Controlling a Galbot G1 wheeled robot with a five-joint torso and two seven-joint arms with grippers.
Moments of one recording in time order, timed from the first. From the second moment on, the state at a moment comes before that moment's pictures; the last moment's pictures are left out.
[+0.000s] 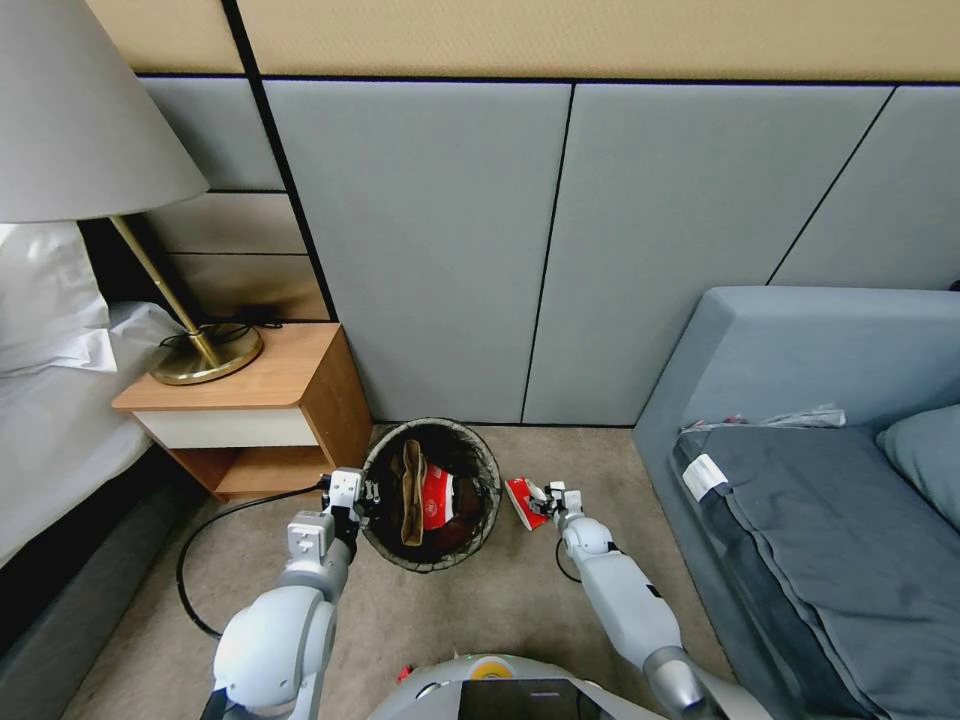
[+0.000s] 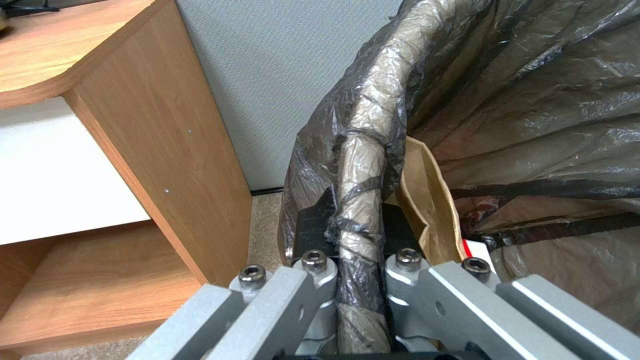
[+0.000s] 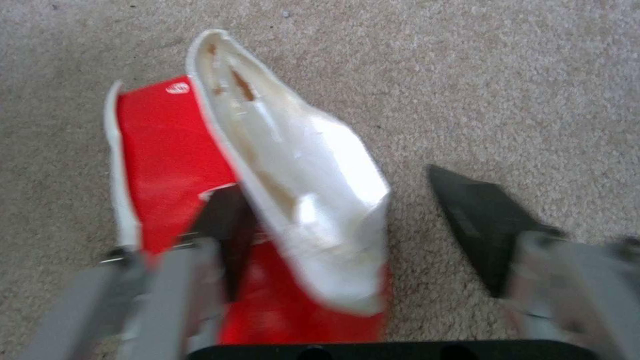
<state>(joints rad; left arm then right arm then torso) 1.60 -1.52 -0.56 -2.42 0.11 0.62 0.13 -0.89 1.40 0.27 0.97 0.23 -0.24 0.00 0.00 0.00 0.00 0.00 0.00</state>
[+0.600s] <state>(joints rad) 1.60 -1.52 -0.56 -2.42 0.11 0.62 0.13 -0.90 1.40 0.27 0.98 0.23 -0.23 0.00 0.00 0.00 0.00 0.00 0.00</state>
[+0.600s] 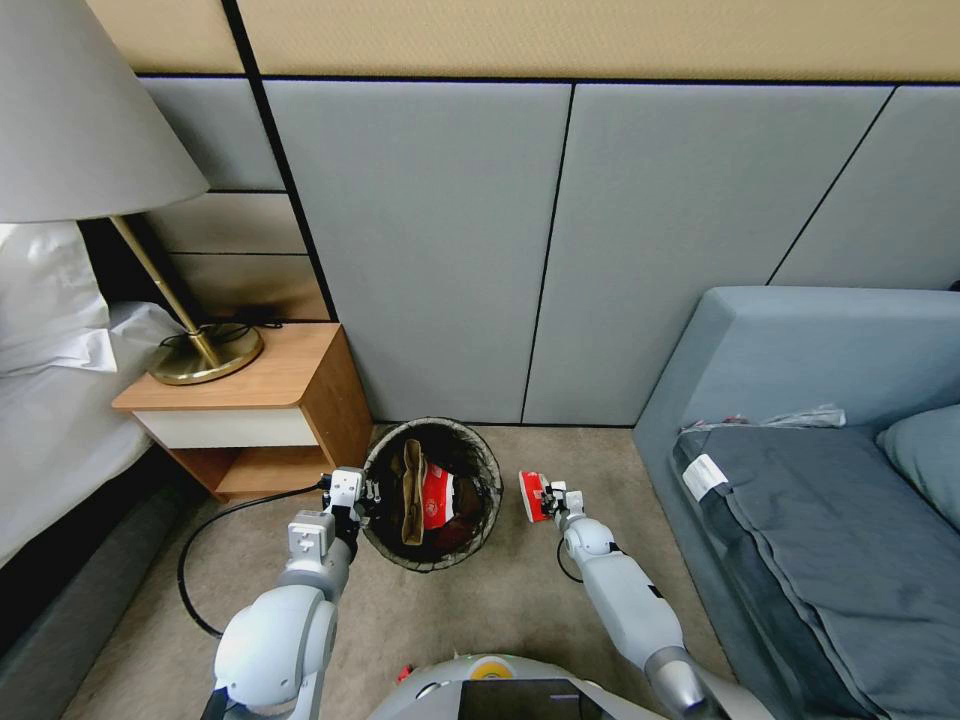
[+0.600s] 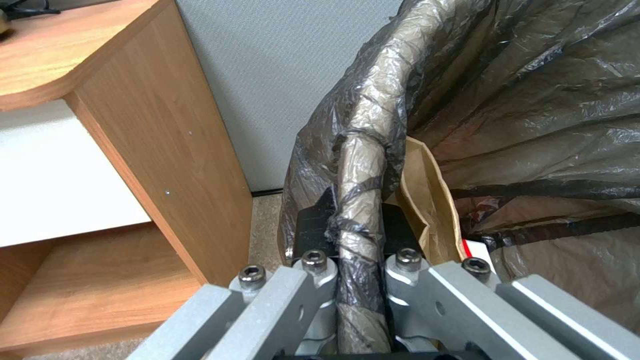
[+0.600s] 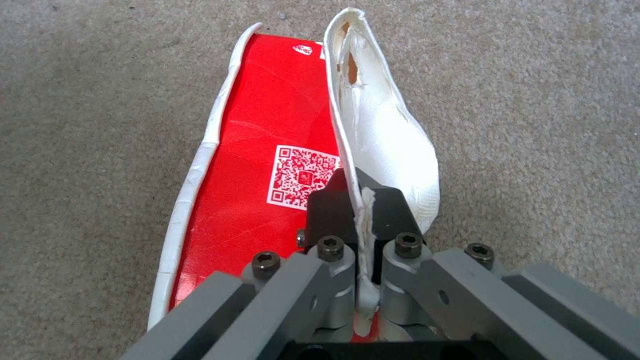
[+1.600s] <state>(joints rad) 1.57 -1.51 -0.57 -2.41 0.08 0.63 0.14 -1.21 1.18 0.50 1.75 0.48 -0.29 0.09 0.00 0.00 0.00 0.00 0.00</state>
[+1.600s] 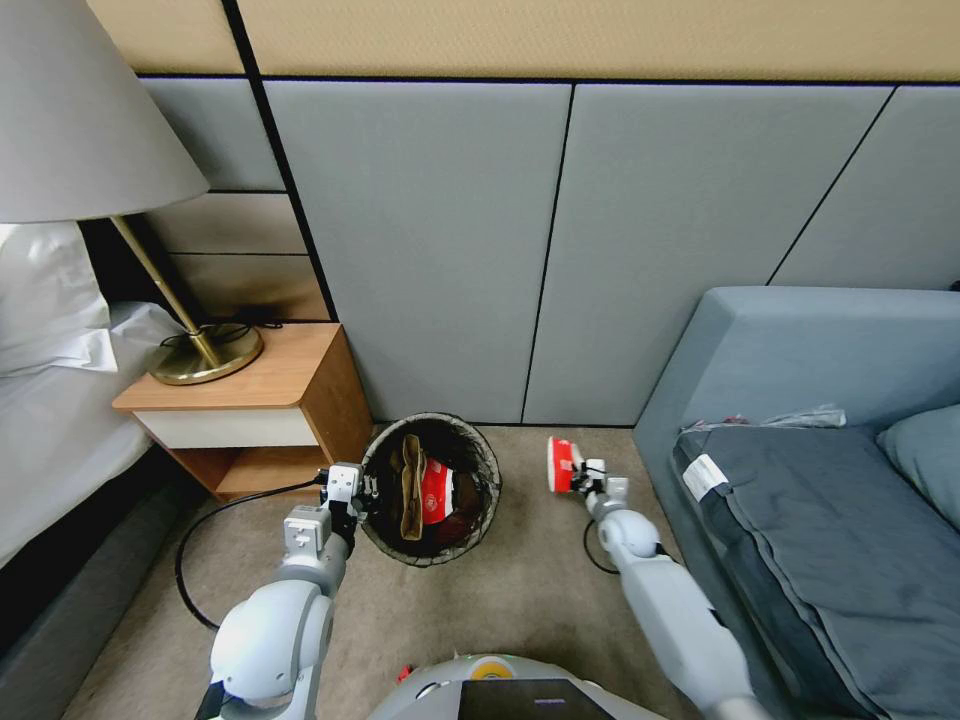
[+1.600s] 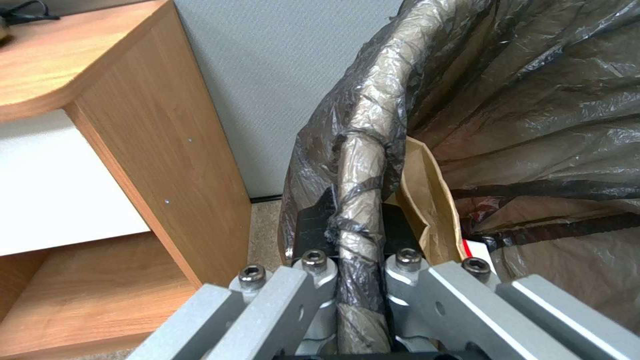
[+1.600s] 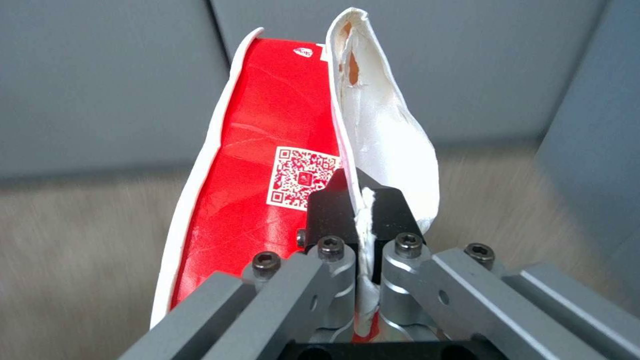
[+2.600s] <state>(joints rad) 1.56 -1.50 -0.57 -2.39 0.08 0.65 0.14 -1.22 0.97 0.37 2.33 0.59 -0.41 0.06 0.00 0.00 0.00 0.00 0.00</state>
